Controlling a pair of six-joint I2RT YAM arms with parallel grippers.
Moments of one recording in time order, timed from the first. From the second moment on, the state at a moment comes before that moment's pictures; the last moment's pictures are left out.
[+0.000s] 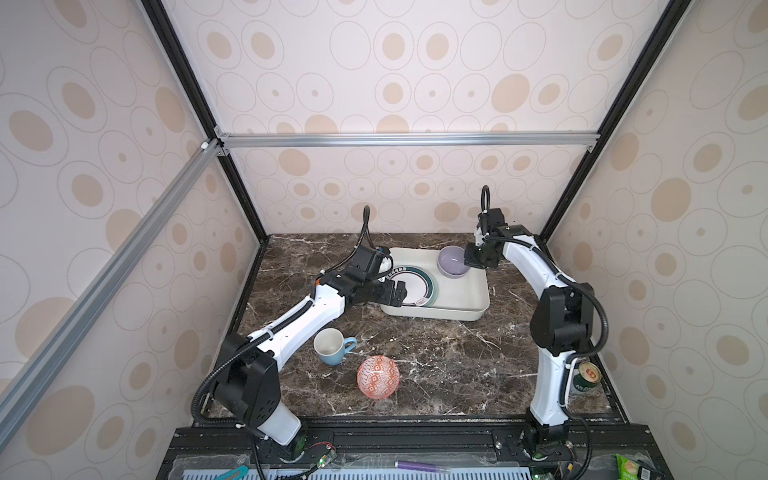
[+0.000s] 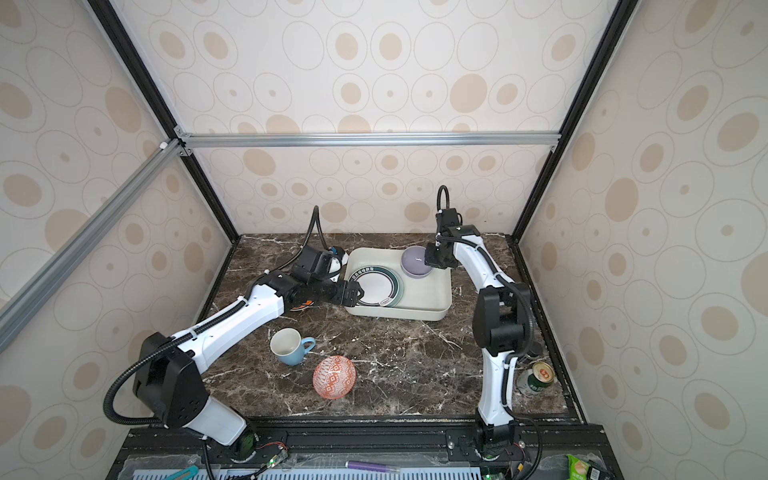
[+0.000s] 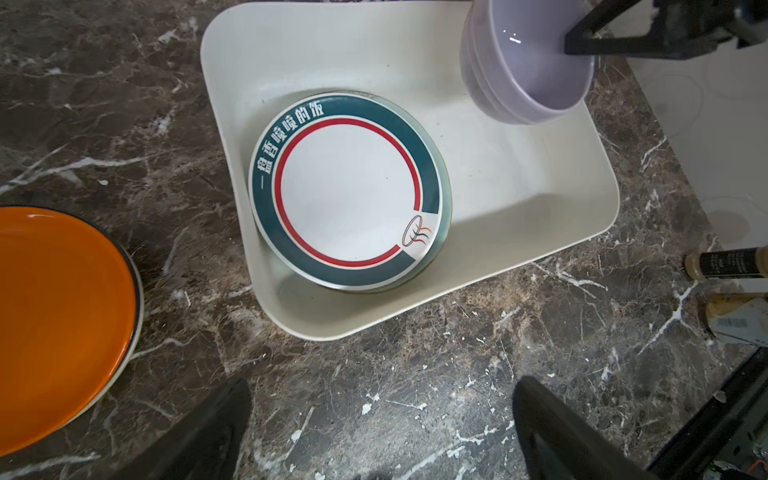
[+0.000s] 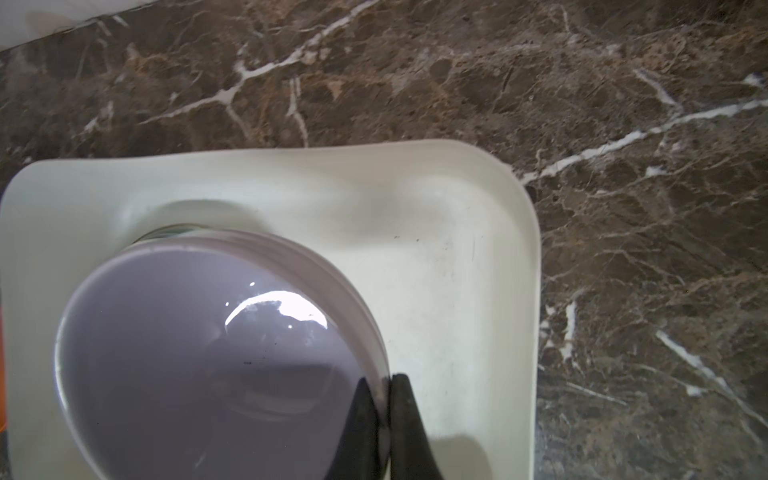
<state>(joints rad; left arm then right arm) -0.56 1.59 1.31 -0.57 0.12 -0.27 0.14 2.14 1.96 -0.92 -0.09 0.31</state>
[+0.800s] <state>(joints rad) -0.56 1.65 1.32 -0.54 0.15 -0.24 0.08 2.28 2.08 -0.96 -0.10 0.28</state>
